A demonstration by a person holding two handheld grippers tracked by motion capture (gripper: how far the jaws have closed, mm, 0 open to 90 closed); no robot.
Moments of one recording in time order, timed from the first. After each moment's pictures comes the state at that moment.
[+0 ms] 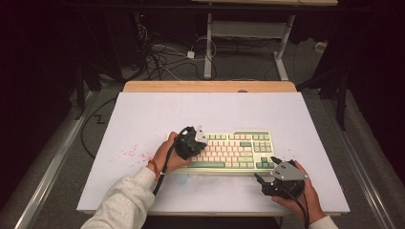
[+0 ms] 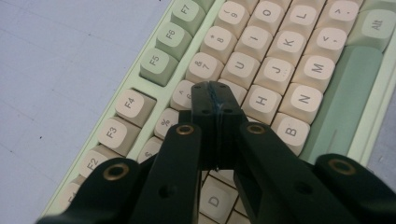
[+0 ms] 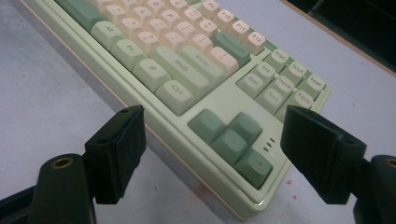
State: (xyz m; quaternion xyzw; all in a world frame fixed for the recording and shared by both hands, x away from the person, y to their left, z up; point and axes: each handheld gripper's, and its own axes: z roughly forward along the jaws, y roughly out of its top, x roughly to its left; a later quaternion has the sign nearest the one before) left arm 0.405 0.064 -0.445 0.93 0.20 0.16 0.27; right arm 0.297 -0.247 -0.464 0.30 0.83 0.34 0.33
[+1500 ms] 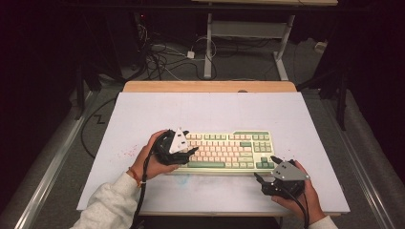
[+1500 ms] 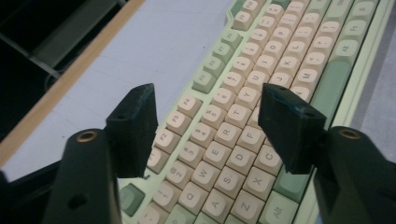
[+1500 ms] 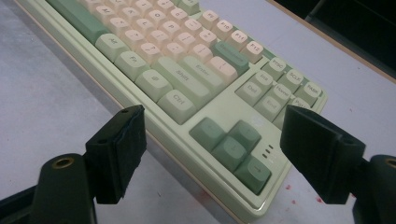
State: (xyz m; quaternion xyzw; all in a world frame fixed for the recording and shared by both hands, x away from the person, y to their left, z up) left arm 0.360 0.115 -0.421 0.87 0.18 0.27 0.36; right arm 0.295 -0.246 -0.460 0.29 0.82 0.35 0.33
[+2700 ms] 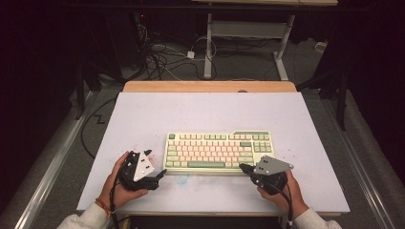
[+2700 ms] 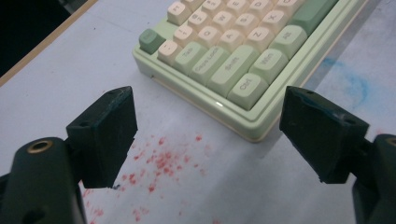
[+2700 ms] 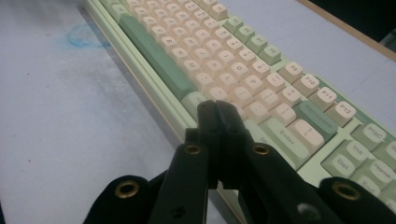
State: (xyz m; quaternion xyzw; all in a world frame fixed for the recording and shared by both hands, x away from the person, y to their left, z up) left arm 0.303 0.199 -0.467 0.86 0.27 0.29 0.33; right arm 0.307 -0.203 -0.445 0.23 0.86 0.39 0.24
